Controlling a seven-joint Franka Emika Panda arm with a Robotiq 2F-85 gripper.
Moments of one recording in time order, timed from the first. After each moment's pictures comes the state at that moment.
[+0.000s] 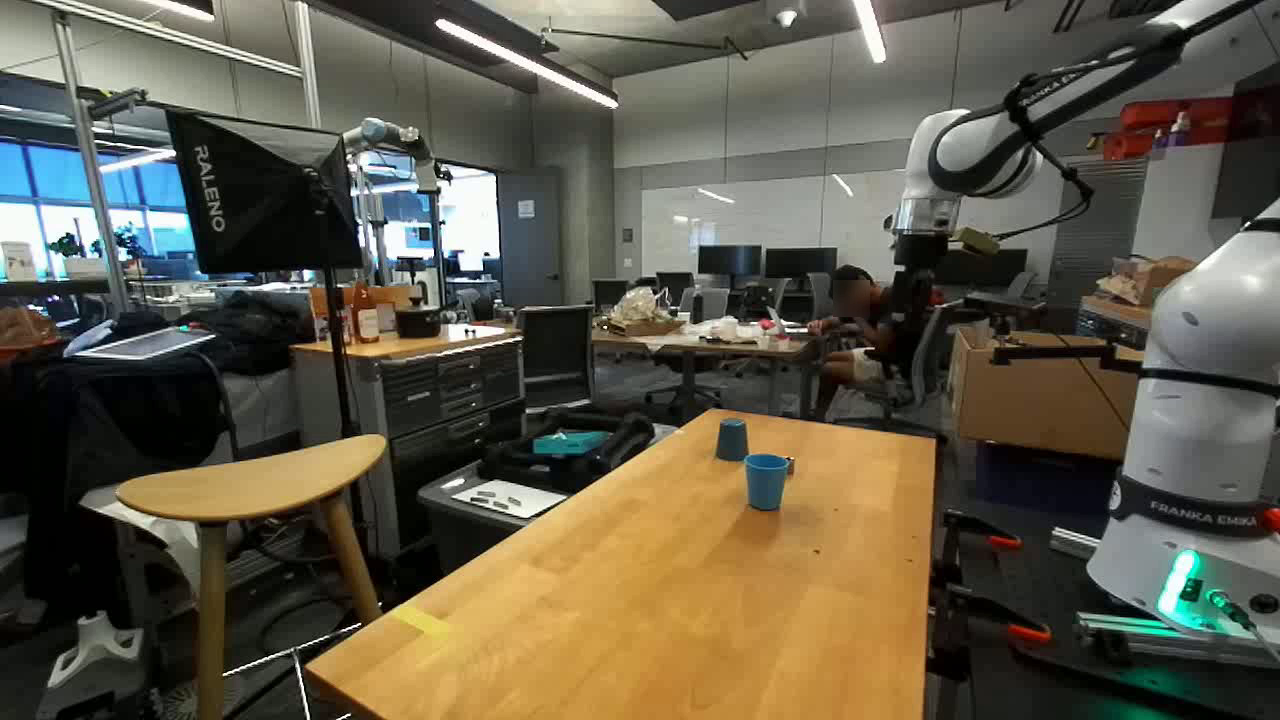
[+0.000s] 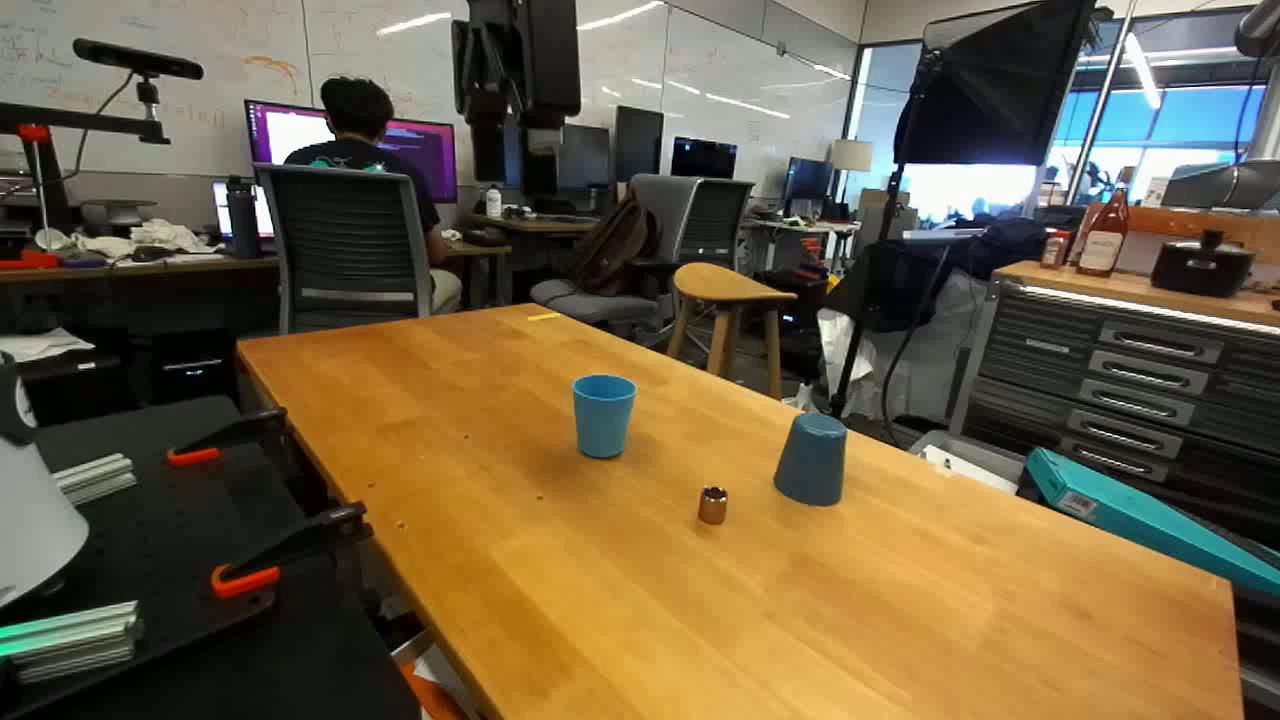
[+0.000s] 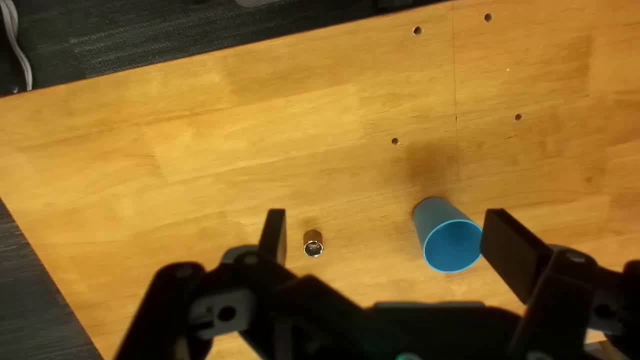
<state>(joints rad) -0.23 -0.63 -0.31 -2.65 -0.17 2.11 -0.23</state>
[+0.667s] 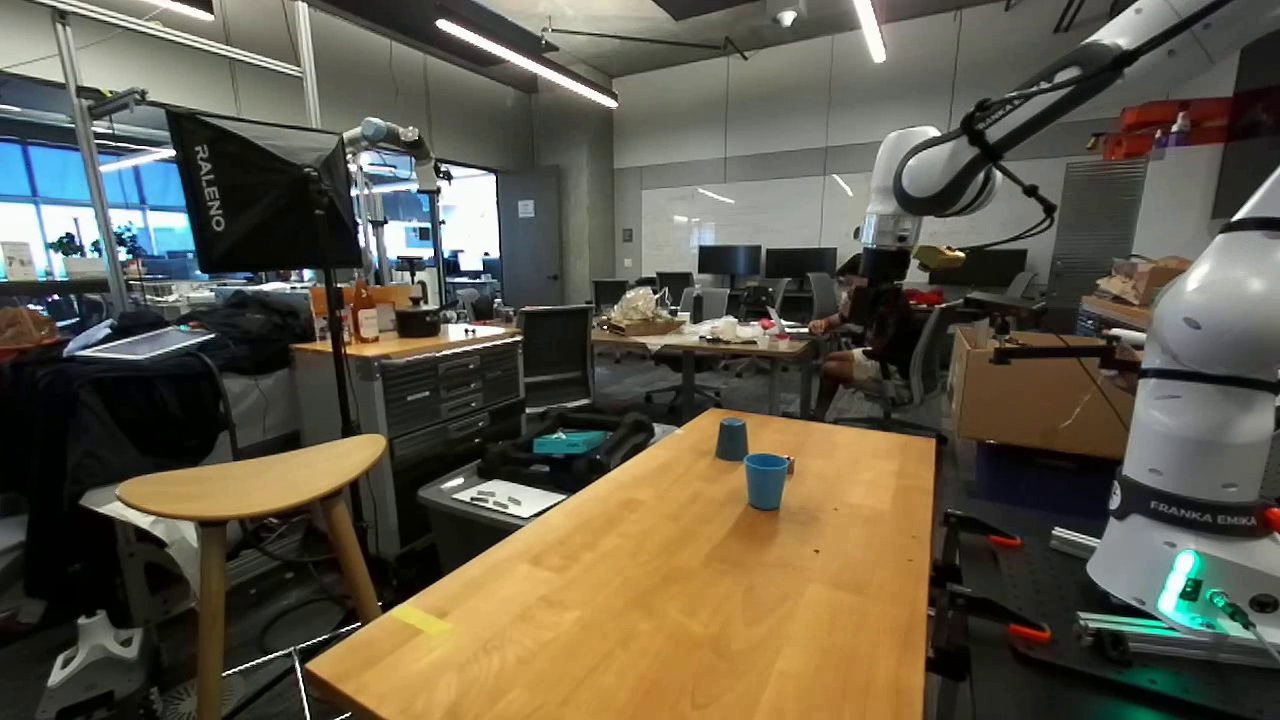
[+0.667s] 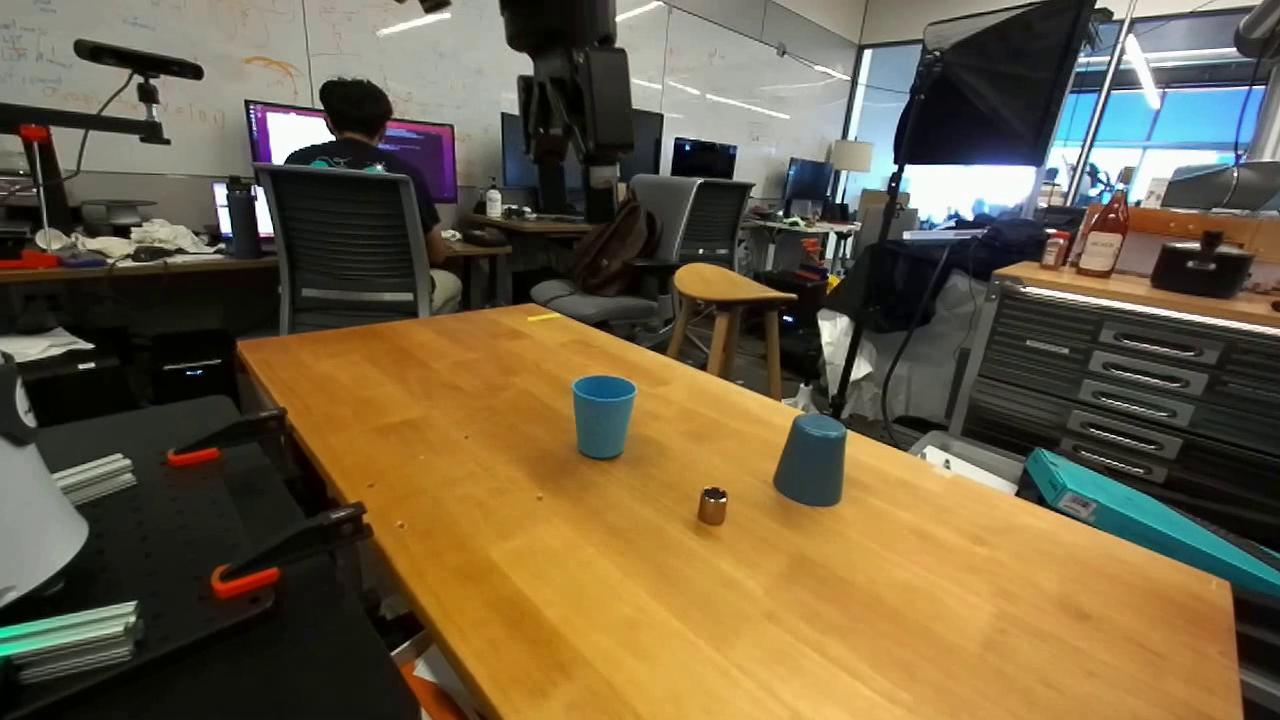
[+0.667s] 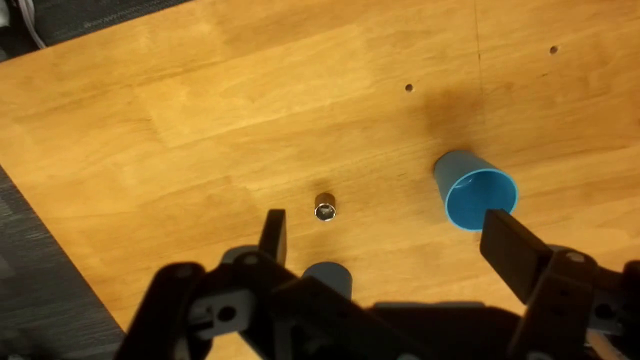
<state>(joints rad) -0.21 -0.46 -0.24 -2.61 -0.16 2.28 -0.07</state>
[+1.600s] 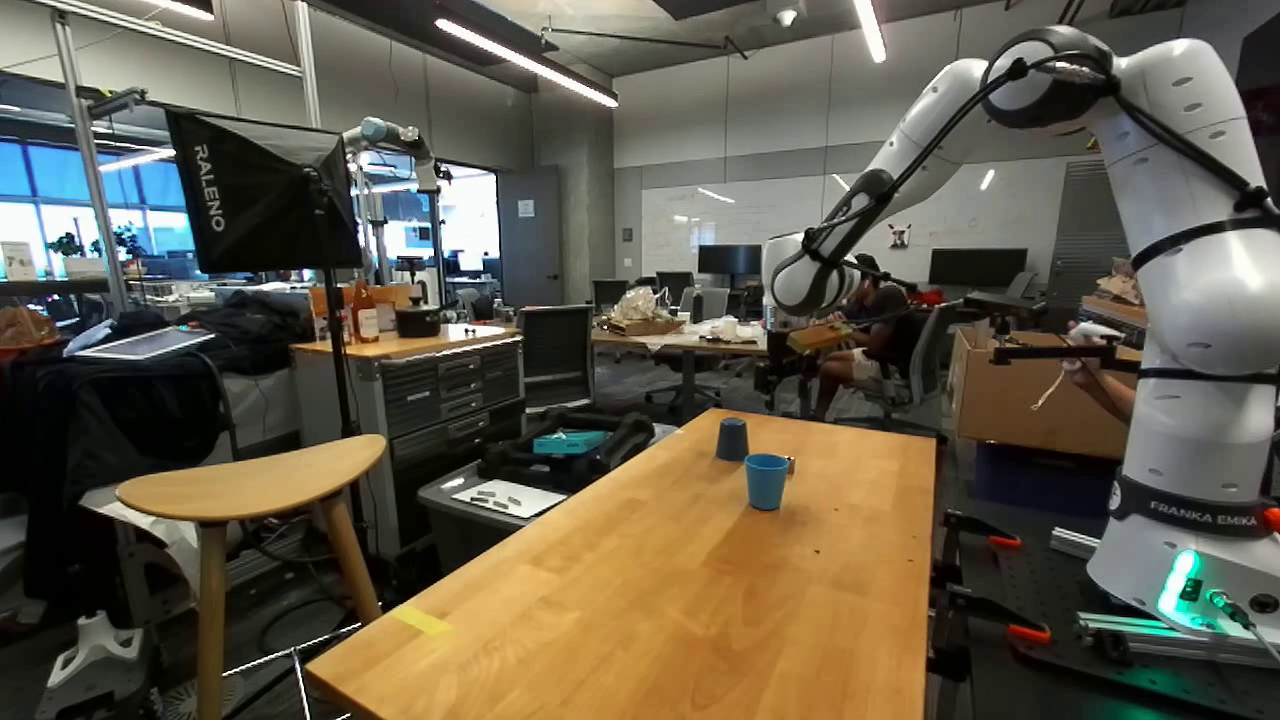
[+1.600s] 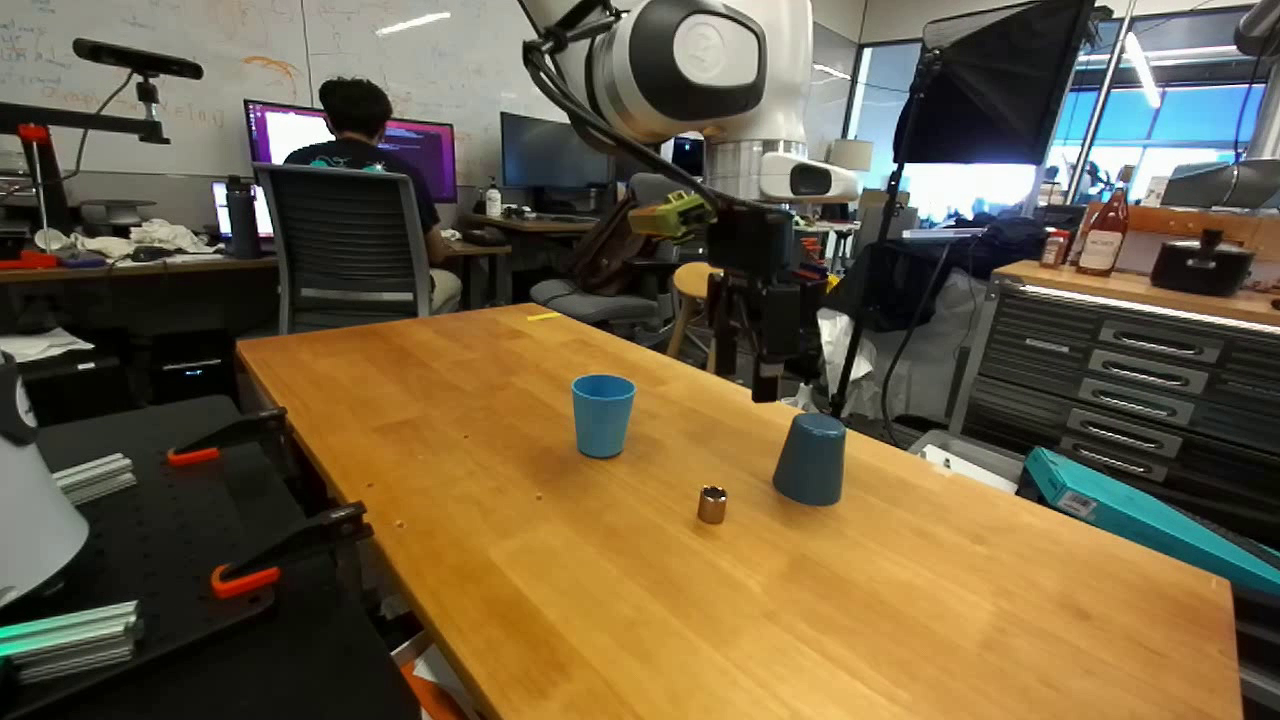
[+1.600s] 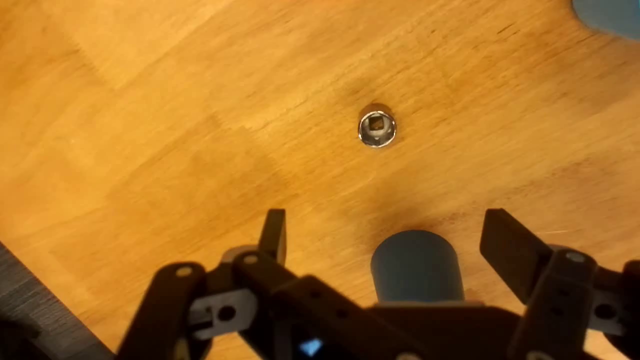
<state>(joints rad) -0.21 0.34 -0.20 -2.10 -0.13 2.47 0.23</state>
